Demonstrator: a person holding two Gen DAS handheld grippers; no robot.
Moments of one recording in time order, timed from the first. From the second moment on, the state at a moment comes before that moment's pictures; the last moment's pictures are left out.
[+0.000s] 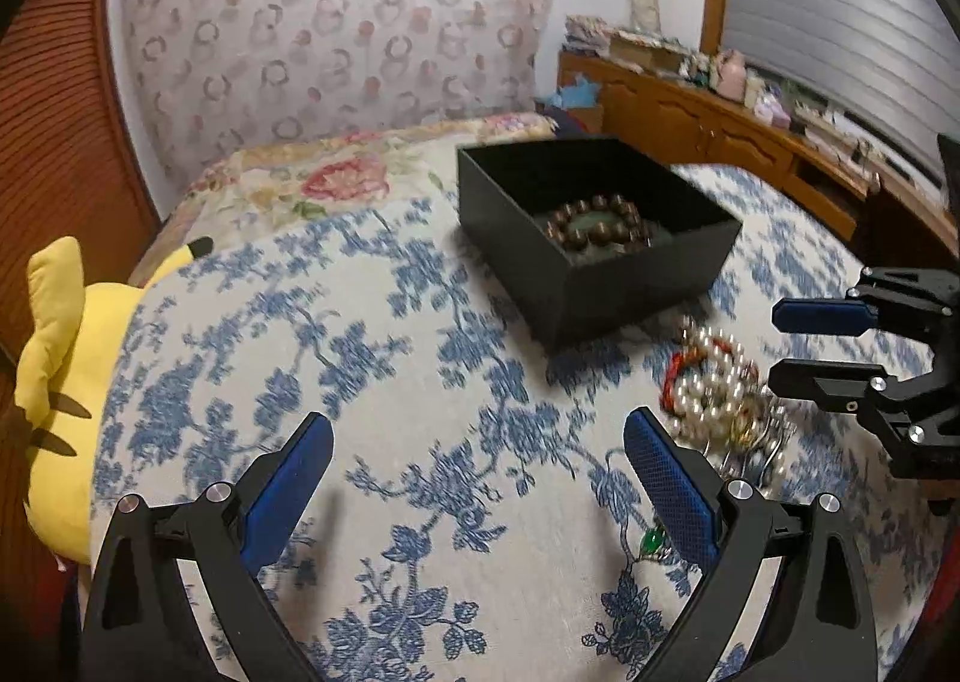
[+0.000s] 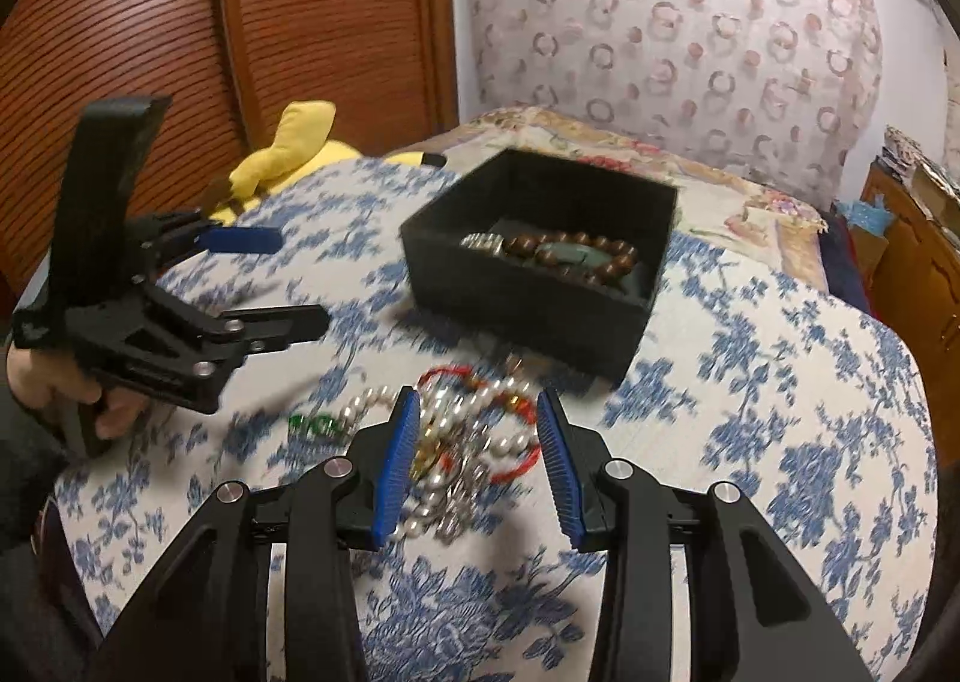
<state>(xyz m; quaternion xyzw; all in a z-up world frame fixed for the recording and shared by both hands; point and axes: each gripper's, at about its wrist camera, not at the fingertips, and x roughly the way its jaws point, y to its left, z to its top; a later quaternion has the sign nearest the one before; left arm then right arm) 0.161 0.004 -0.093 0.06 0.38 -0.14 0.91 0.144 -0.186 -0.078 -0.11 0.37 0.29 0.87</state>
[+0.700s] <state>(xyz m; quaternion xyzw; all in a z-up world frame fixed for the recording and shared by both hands) 0.172 -0.004 -0.113 0.08 0.43 -0.14 0.89 0.147 -0.192 -0.080 -0.12 0.37 0.28 0.88</state>
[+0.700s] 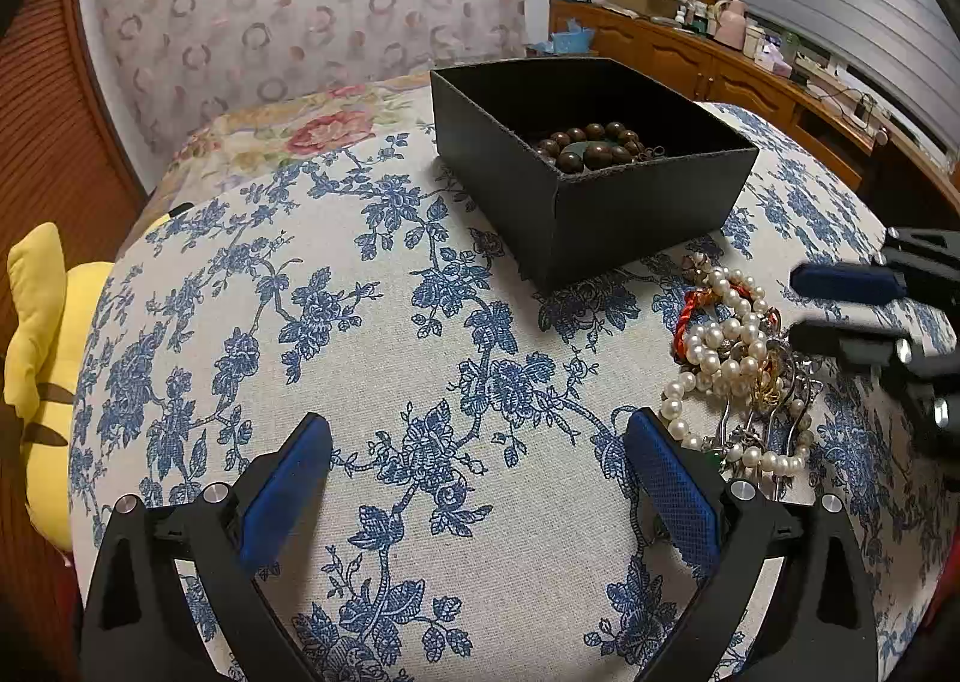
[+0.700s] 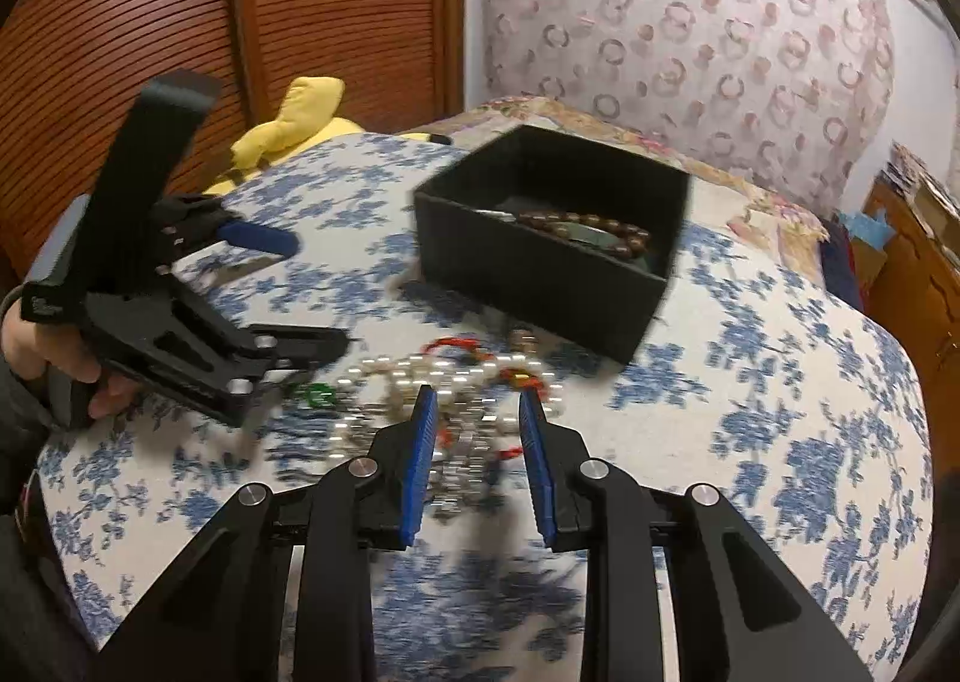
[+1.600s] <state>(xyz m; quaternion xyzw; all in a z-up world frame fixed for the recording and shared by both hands) 0.157 -0.003 -0.103 0.07 0.41 -0.15 0.90 0.204 -0.190 -0.095 -0.11 0.45 0.29 0.84</state>
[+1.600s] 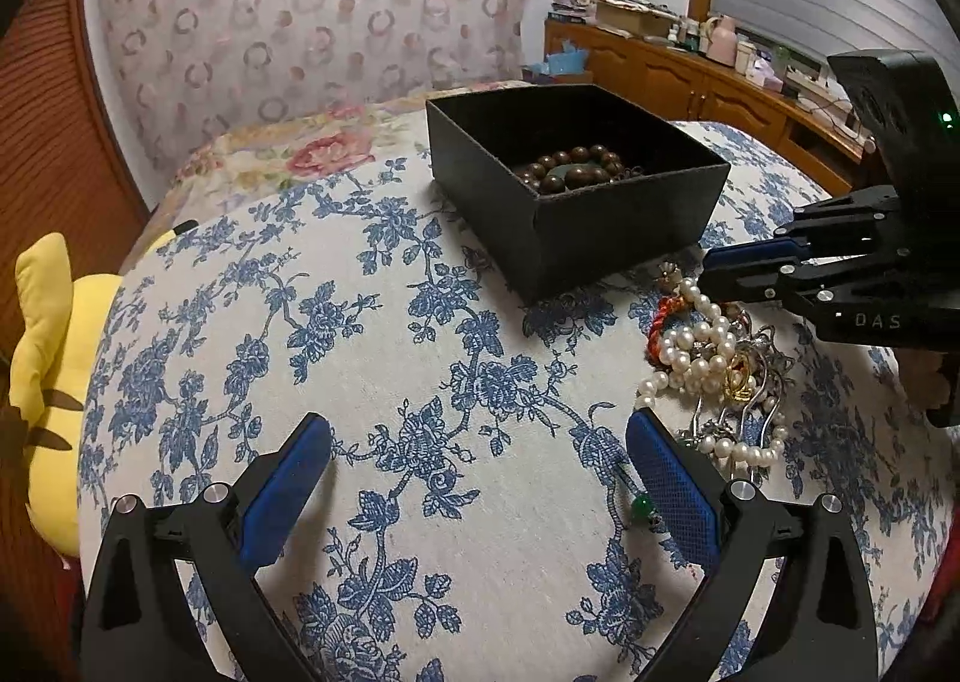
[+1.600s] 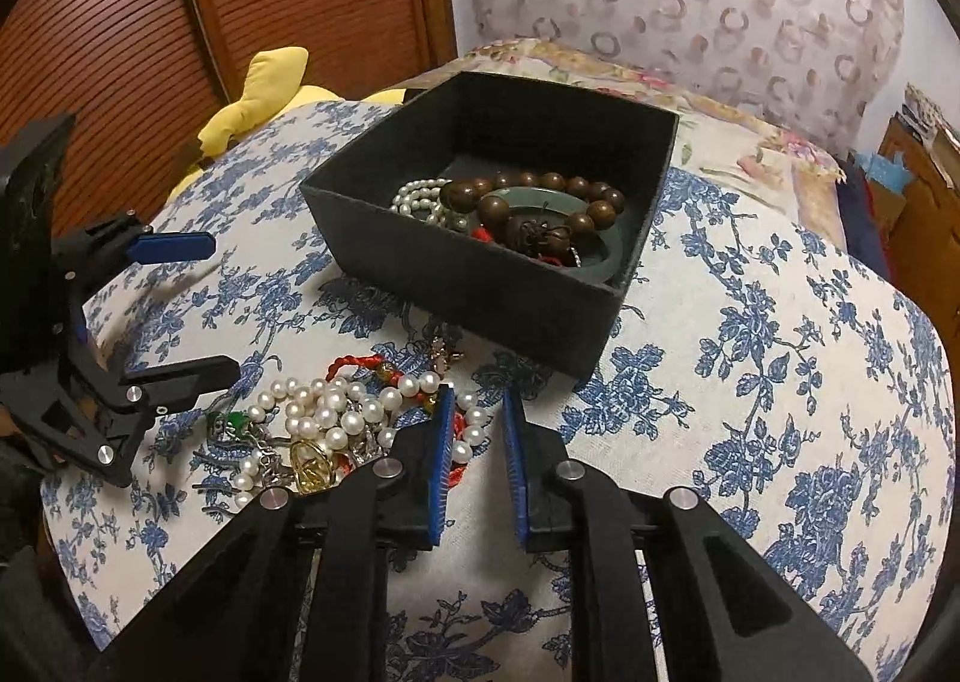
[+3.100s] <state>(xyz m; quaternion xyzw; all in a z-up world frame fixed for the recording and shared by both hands) 0.125 0.002 -0.085 0.03 0.39 -0.17 0.91 0.154 -0.194 0.003 -0.13 0.32 0.29 0.89</state>
